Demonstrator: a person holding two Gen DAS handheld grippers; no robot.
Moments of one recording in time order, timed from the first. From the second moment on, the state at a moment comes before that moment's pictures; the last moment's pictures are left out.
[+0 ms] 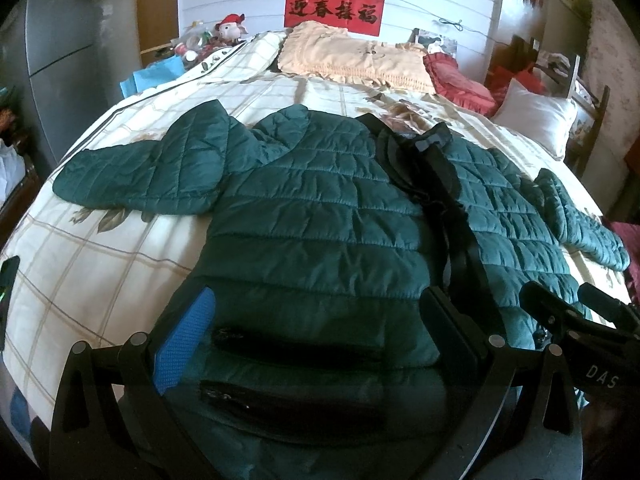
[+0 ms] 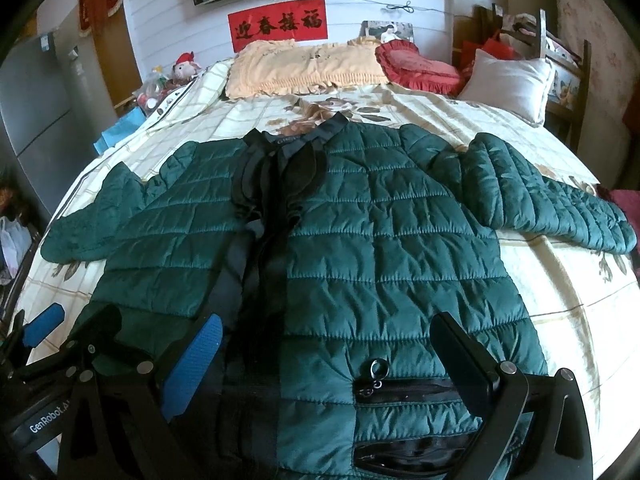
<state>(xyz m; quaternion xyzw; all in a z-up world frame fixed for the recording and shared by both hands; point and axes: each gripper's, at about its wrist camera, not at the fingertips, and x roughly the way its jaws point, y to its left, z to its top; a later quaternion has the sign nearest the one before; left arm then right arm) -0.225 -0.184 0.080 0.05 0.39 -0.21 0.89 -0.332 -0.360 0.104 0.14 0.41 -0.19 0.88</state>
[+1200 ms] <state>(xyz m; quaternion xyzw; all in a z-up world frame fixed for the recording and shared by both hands) -0.213 -0.171 0.077 0.04 0.40 -0.20 0.90 -0.320 -0.349 0.102 0.14 0.41 -0.19 0.88</state>
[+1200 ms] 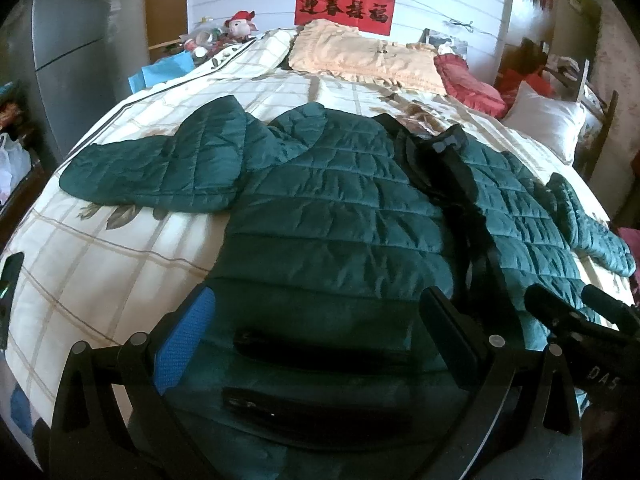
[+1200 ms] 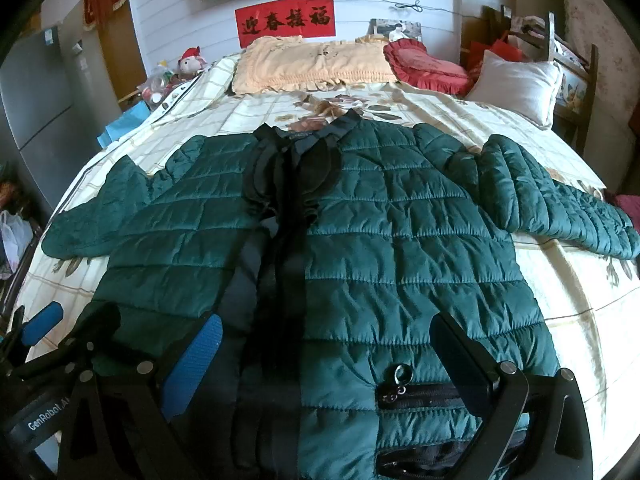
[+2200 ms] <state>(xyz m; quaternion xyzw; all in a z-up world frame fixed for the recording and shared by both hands) 0.051 0.095 0.028 -0.13 0.44 0.11 0.88 -0.298 -0.357 0.086 0.12 0.44 -0.18 0.87</state>
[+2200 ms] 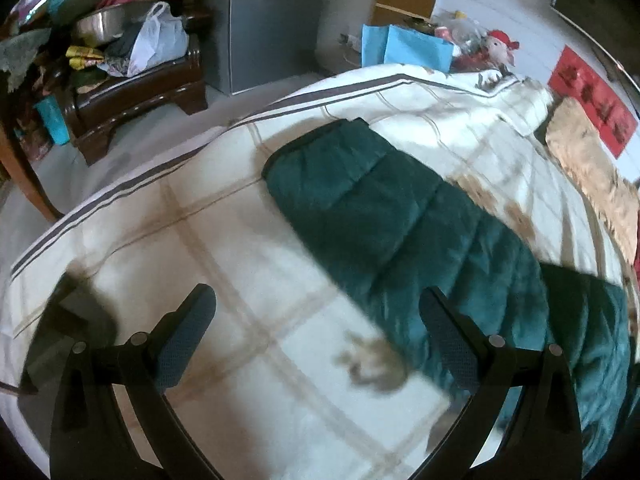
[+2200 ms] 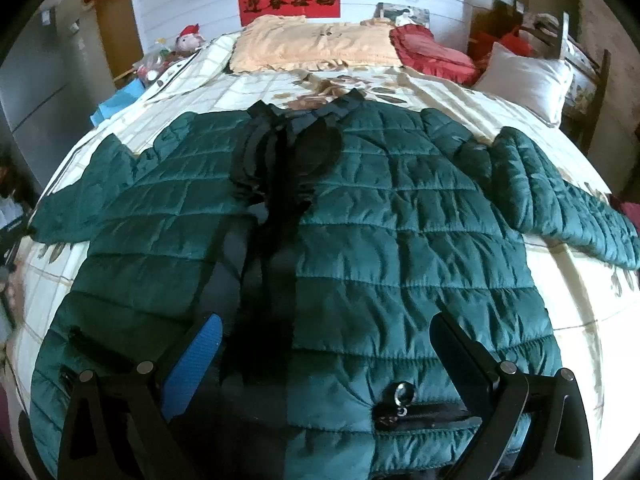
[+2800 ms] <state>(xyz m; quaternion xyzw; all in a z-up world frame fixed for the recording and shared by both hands) 0.113 0.090 0.017 -0.15 0.43 0.07 0.89 -0.288 -0.351 0.082 0.10 0.45 -0.17 0.87</state>
